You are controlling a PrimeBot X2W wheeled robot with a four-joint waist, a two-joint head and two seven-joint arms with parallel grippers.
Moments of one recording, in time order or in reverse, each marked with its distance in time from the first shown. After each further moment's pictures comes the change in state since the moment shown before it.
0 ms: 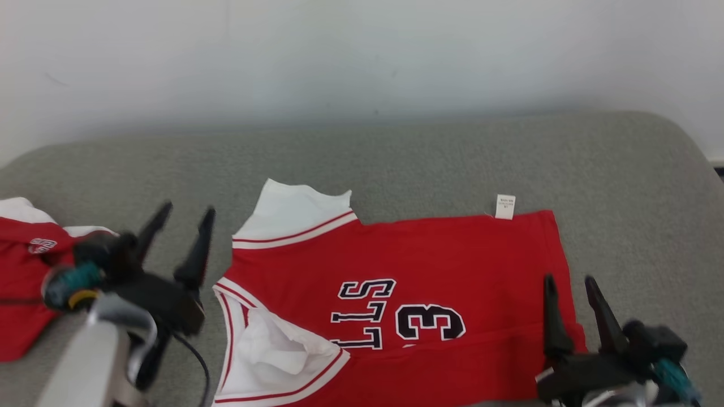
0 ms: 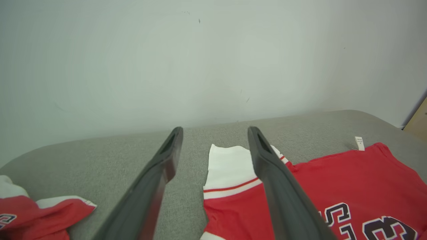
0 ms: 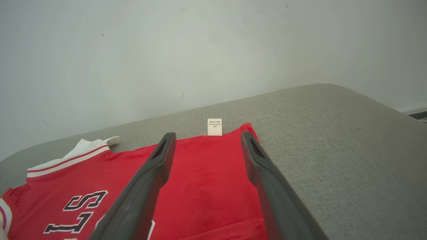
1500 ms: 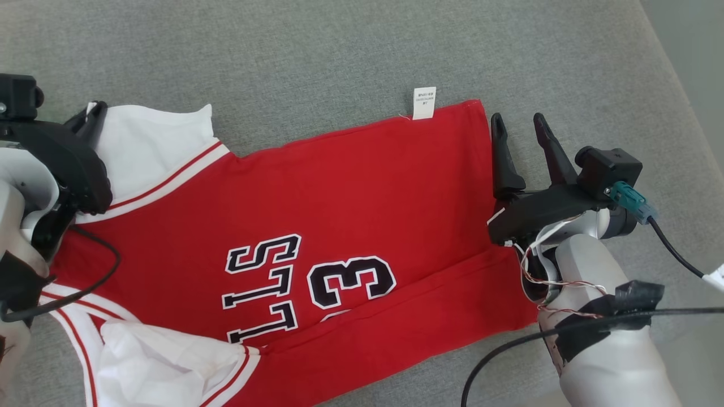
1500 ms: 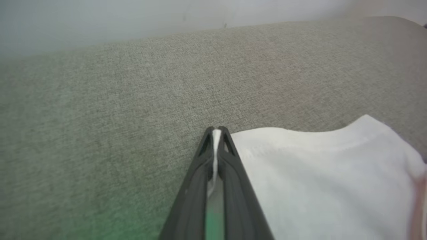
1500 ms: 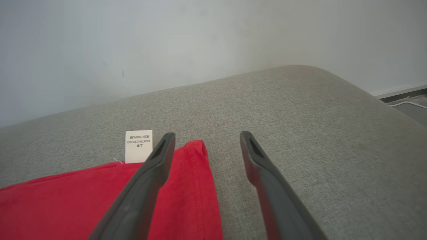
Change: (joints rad) left arm -0.653 0.244 -0.474 0.553 -0.415 -0.007 0.184; right arm -0.637 0.003 0.114 0.421 0.056 0.000 -0.019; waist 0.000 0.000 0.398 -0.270
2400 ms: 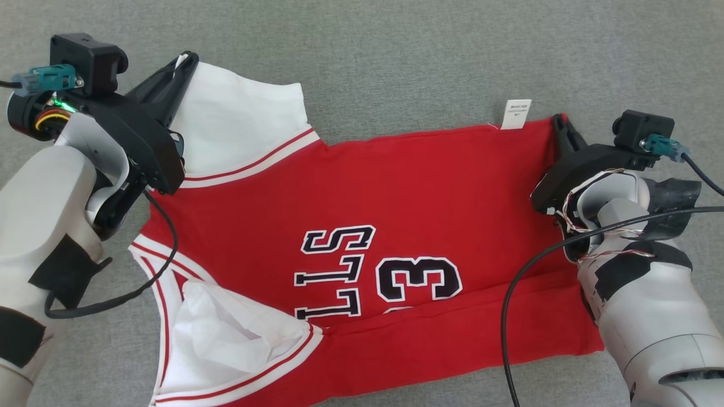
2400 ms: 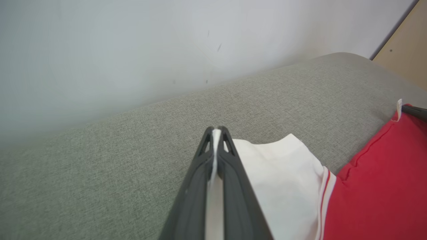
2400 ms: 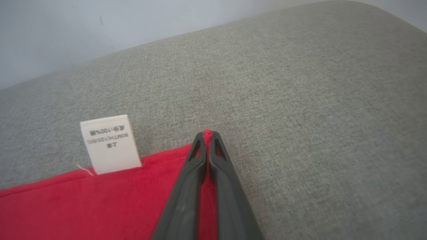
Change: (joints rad) left arm -0.050 -0.014 -0.204 -0.236 -0.076 0.000 -0.142; right arm -0.283 -0.100 -0.070 0.508 0.040 0.000 0.066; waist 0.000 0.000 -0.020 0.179
